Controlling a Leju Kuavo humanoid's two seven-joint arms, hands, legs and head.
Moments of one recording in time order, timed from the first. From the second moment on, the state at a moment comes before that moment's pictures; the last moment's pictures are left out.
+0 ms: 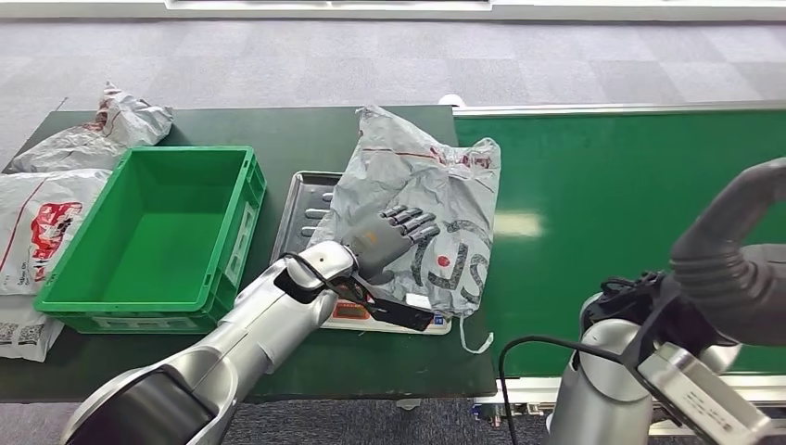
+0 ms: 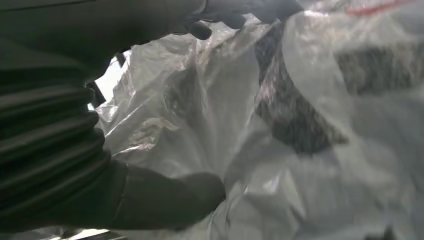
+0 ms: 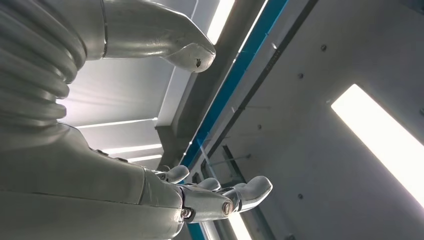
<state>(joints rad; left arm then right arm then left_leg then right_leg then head) -0.85 -0.28 -0.66 -0.37 -1.29 0.13 -0.33 -0.31 0.35 -0.03 -2.01 0.70 -0.70 -0.70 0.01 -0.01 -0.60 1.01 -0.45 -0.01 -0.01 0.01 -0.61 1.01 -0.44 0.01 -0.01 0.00</state>
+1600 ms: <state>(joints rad) -0.86 0.06 -0.34 -0.78 -1.51 0.70 0.69 -0.26 0.35 -0.12 -2.01 0.71 -0.70 -0.70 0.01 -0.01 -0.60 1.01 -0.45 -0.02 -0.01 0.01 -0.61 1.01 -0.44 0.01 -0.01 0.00</state>
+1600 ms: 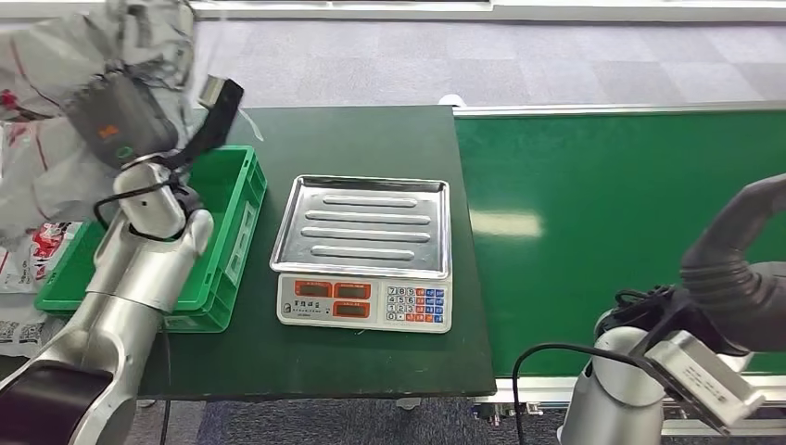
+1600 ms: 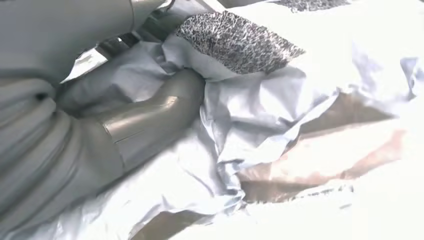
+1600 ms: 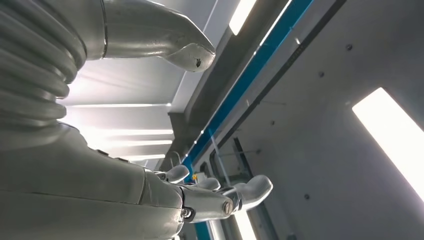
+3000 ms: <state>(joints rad) -0.49 -0.19 0.20 -1.45 0.17 0.40 -0.67 -0.22 0.34 -0.01 -1.94 0.55 -0.70 -0.69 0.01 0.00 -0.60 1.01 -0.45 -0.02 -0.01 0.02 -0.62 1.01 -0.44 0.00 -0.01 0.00</state>
